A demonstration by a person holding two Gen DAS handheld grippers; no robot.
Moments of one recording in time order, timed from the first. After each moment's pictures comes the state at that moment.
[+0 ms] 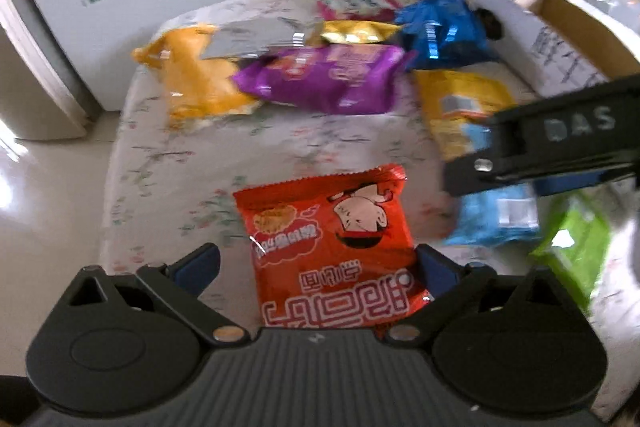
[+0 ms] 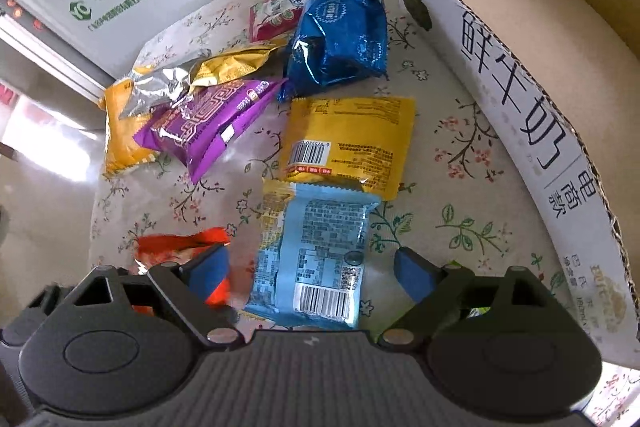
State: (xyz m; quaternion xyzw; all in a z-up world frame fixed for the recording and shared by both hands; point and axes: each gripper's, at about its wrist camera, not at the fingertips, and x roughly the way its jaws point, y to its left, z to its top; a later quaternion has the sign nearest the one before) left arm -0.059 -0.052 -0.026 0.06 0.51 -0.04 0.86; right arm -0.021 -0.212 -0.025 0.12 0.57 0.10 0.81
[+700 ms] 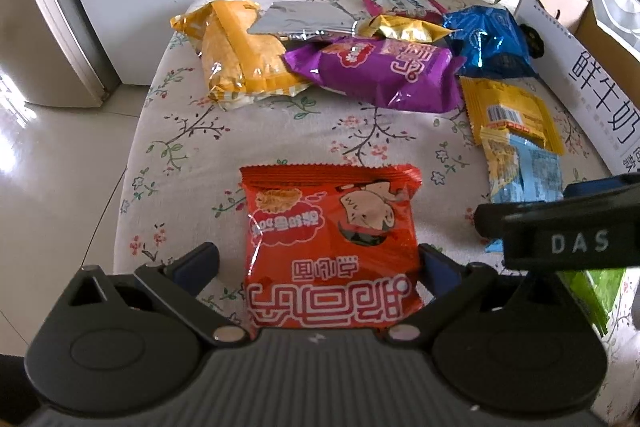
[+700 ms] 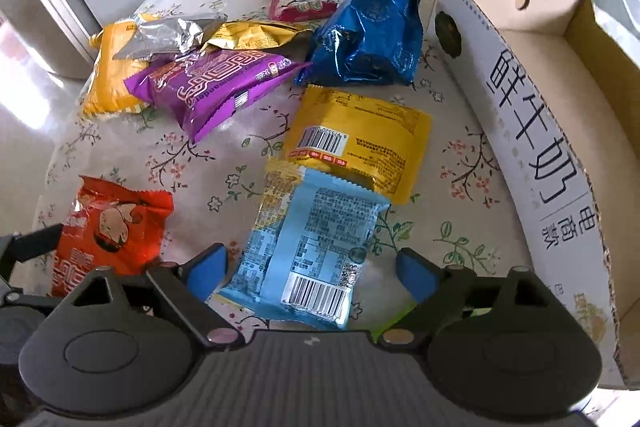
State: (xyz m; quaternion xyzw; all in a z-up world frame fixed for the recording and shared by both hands) left arm -0.057 -0.027 -0.035 0.01 0.51 -0.01 0.86; right arm -0.033 -0.175 -0.034 -0.03 0.55 0.08 0.83
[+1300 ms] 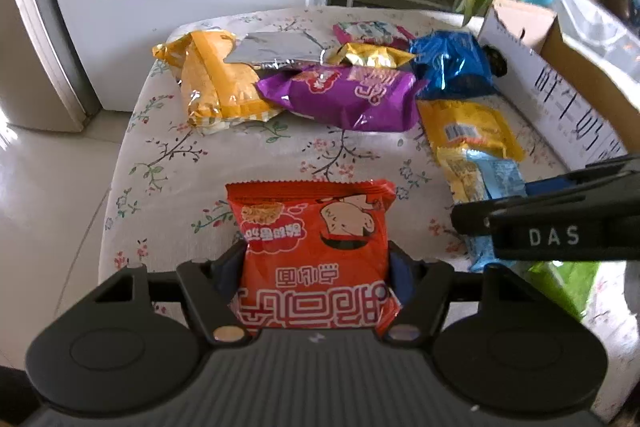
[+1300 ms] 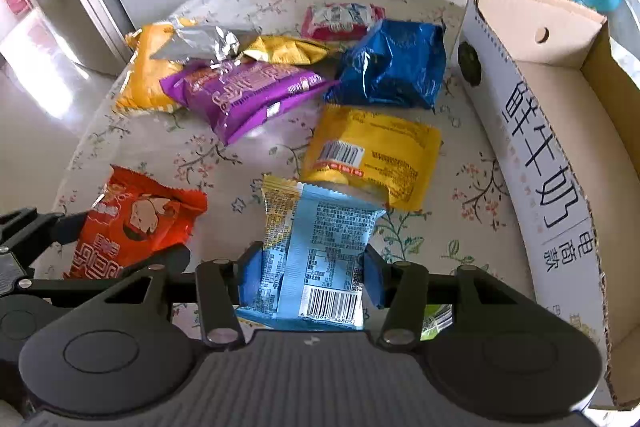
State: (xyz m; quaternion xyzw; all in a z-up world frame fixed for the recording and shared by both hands) left arm -0.070 -0.028 -0.025 -0.01 0.47 -0.05 0.88; right arm -0.042 -0.180 -0.020 -0.02 0.52 0.13 0.84
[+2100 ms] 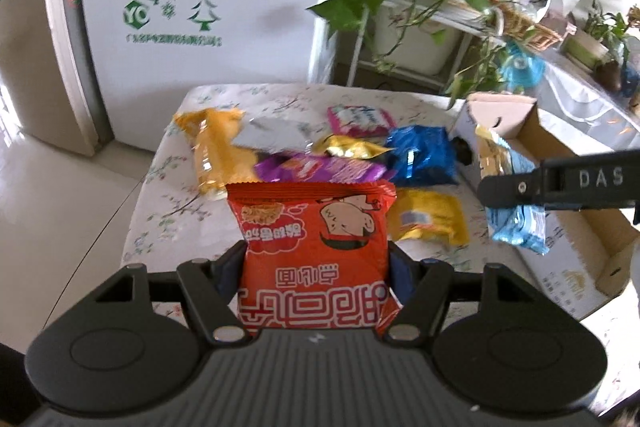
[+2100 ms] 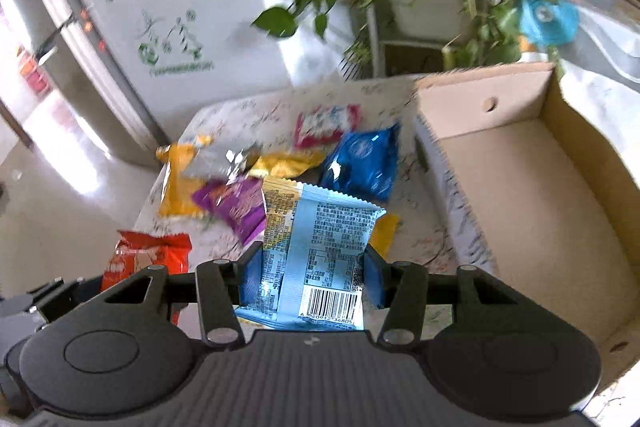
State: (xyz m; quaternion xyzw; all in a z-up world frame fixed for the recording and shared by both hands) left arm -0.086 -0.041 0.034 -0.05 0.40 -0.03 0.92; right arm -0.050 -0.236 0.056 0.06 0.44 0.14 0.89
